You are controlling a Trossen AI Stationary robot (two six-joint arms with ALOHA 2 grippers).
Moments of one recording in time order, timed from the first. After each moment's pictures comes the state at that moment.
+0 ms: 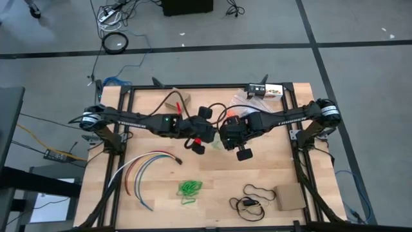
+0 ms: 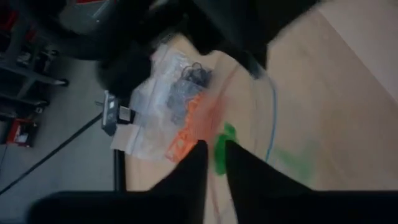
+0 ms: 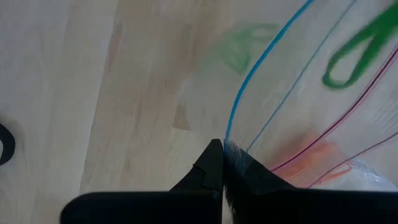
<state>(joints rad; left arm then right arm) -0.05 1.65 1.34 -0.33 -0.32 0.57 0.11 1.65 1.42 -1.07 0.15 -0.19</state>
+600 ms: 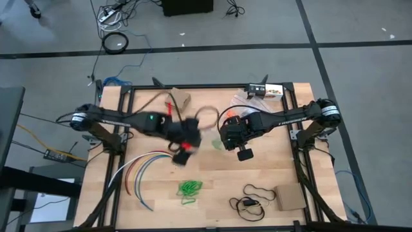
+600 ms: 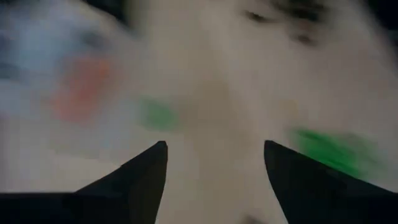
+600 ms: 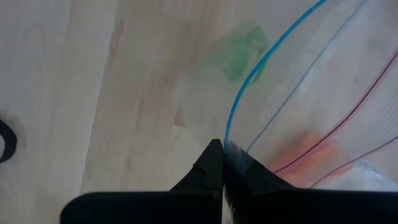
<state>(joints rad) -0.13 1.54 1.43 -0.79 -0.04 0.21 0.11 1.65 1.42 -1.08 0.15 -0.19</state>
